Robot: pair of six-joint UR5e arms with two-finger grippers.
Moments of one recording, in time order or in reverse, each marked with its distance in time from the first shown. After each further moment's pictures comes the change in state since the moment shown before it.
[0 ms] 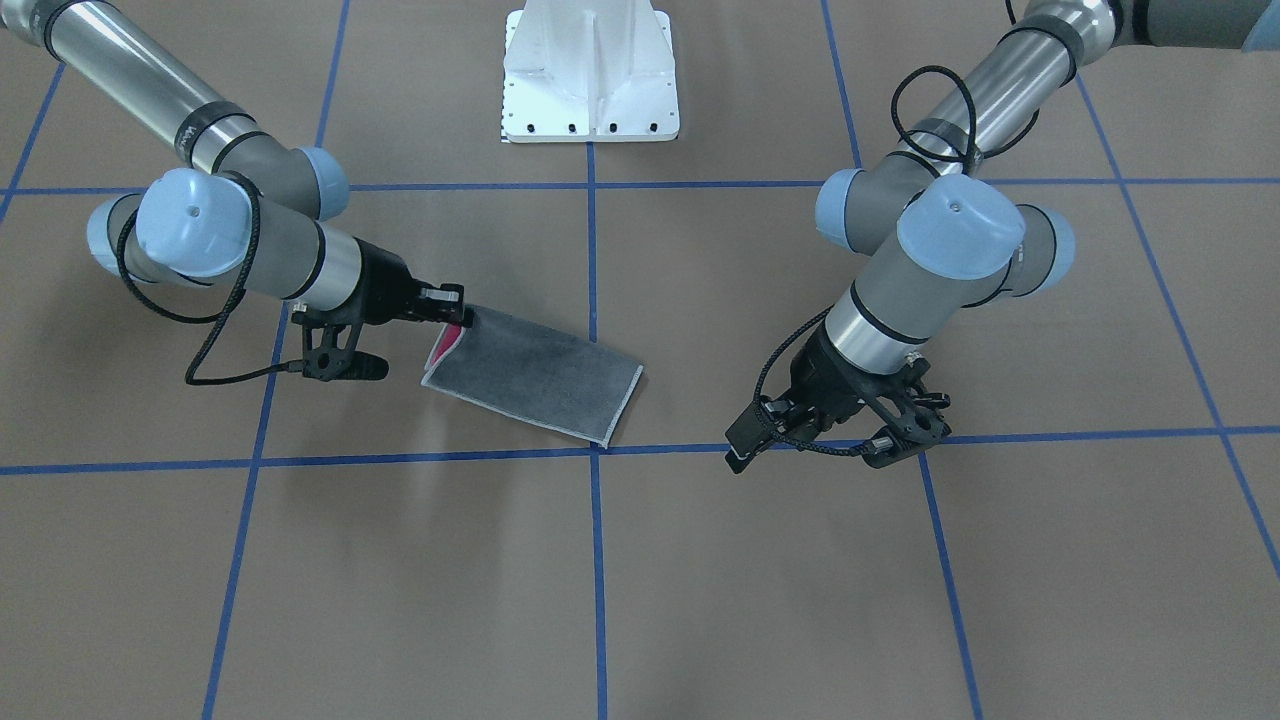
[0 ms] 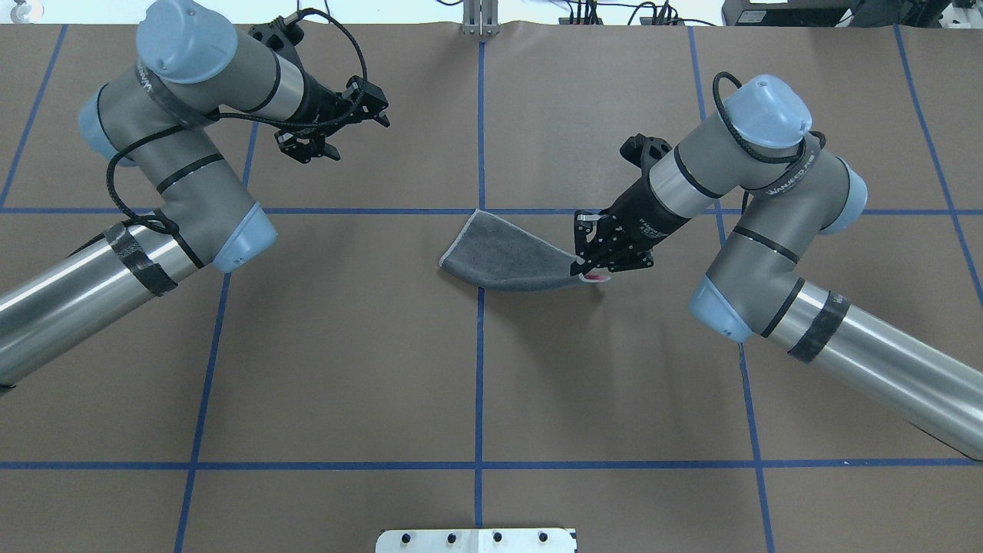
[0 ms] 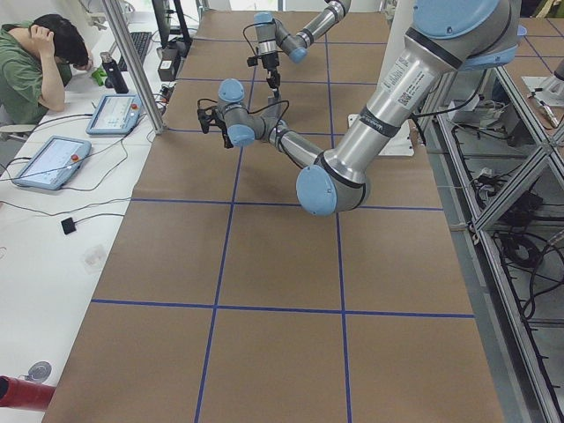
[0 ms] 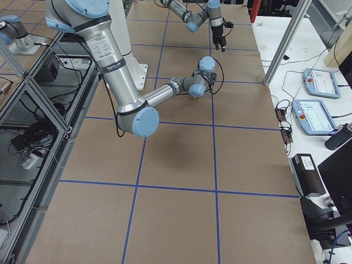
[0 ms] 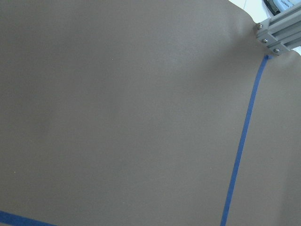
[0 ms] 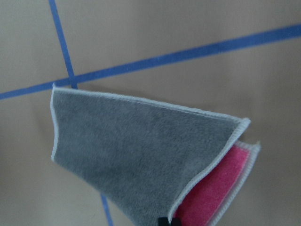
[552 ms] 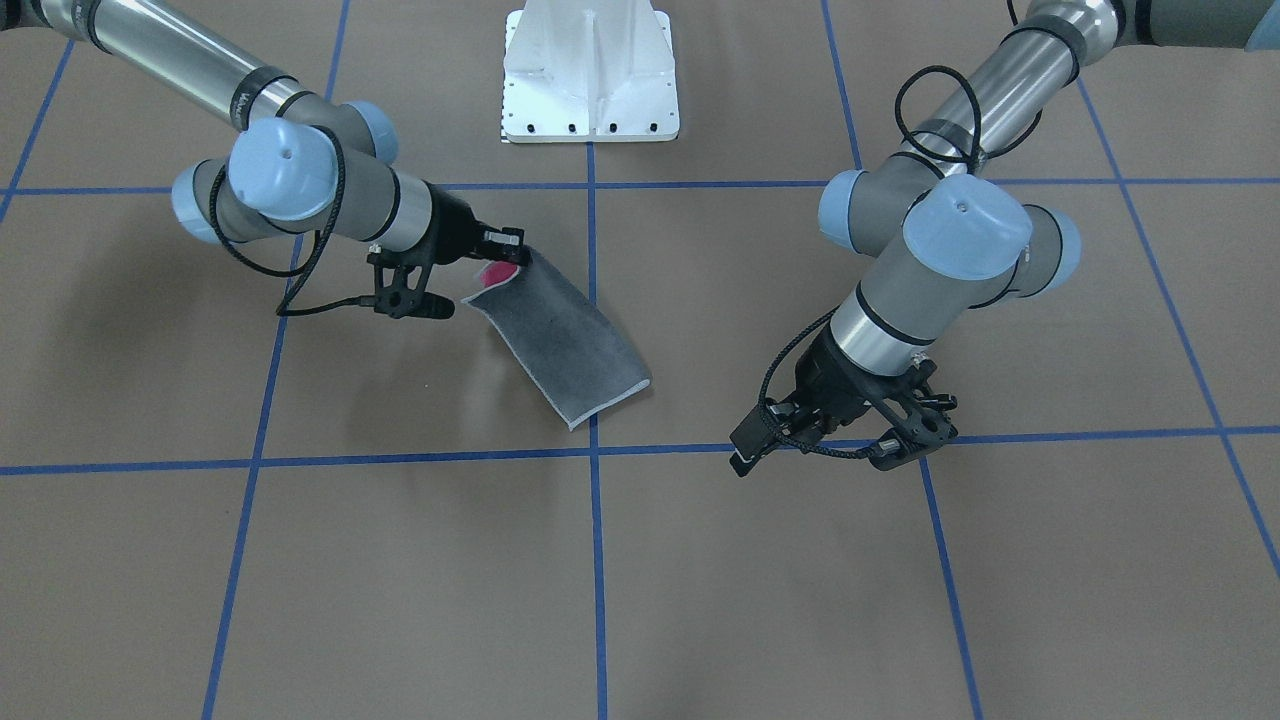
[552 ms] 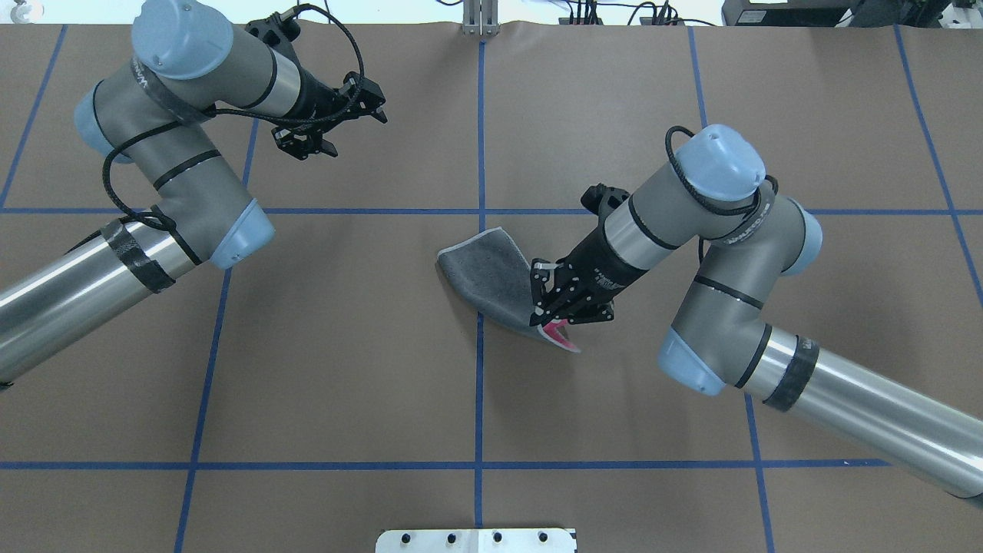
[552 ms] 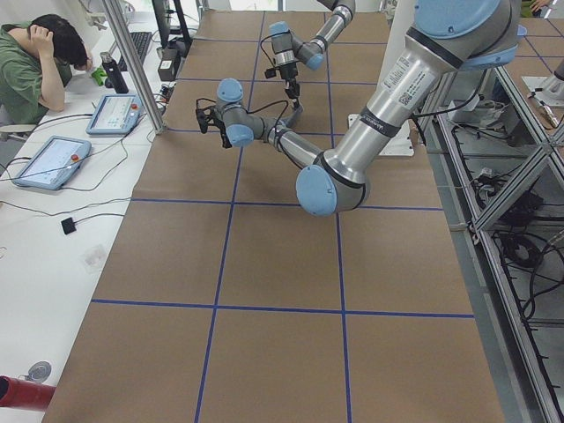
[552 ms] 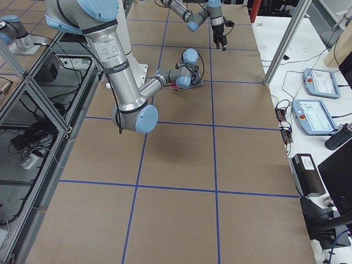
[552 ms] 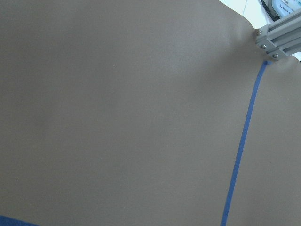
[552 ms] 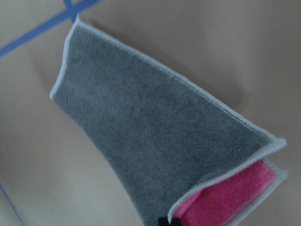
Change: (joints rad) left arm -0.010 0.000 0.000 0.000 -0.001 0.000; right arm -0.182 0.019 0.080 -0.001 -0.084 0.138
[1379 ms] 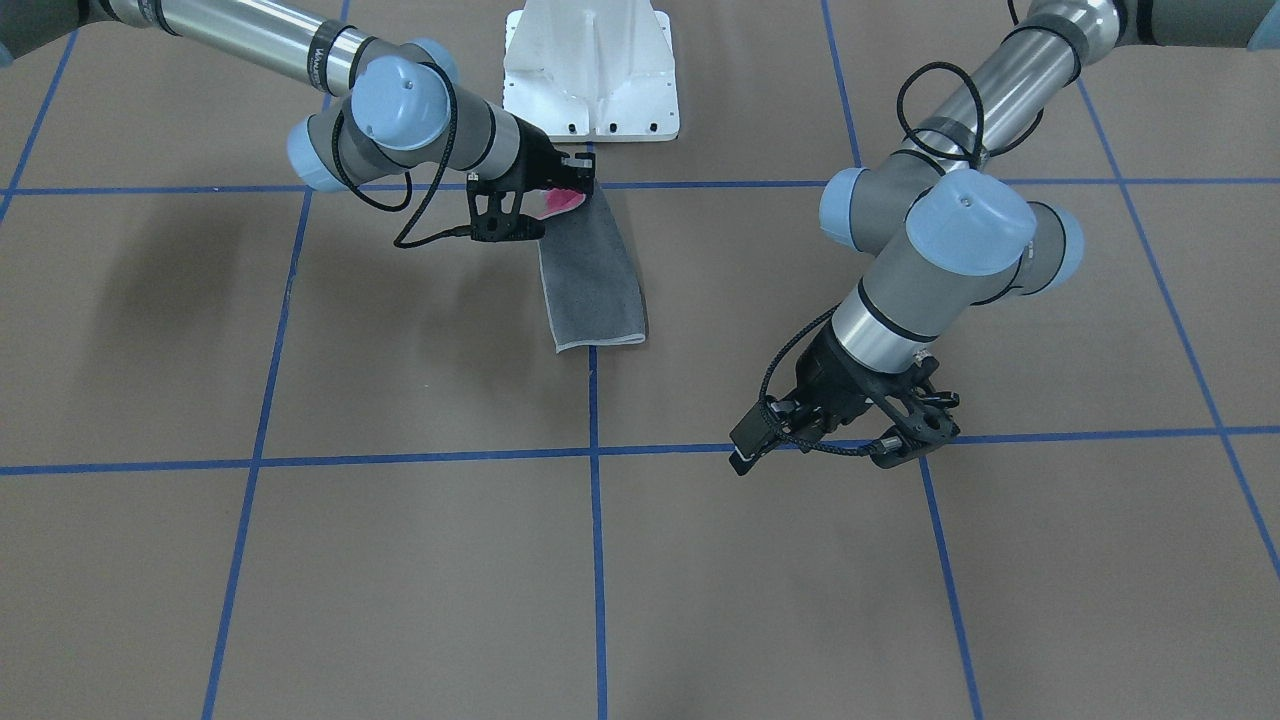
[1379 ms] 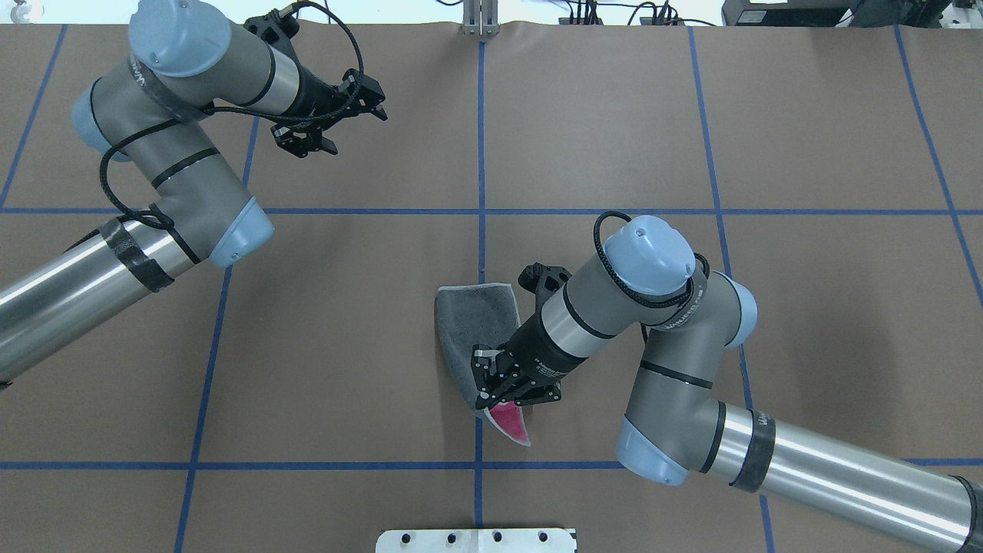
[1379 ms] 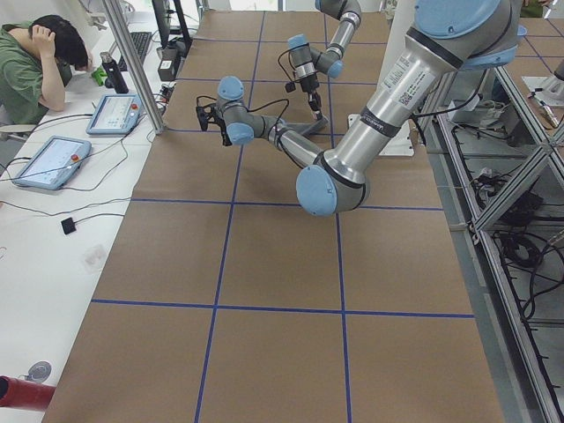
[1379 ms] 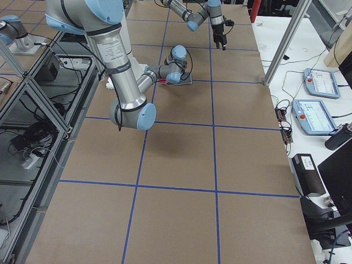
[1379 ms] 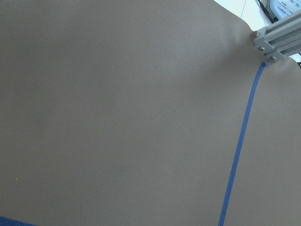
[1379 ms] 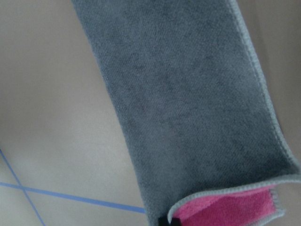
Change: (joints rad) left arm 0.001 0.001 -0.018 0.002 0.001 -0.001; right arm -0.111 0.013 0.027 0.000 -0.041 0.004
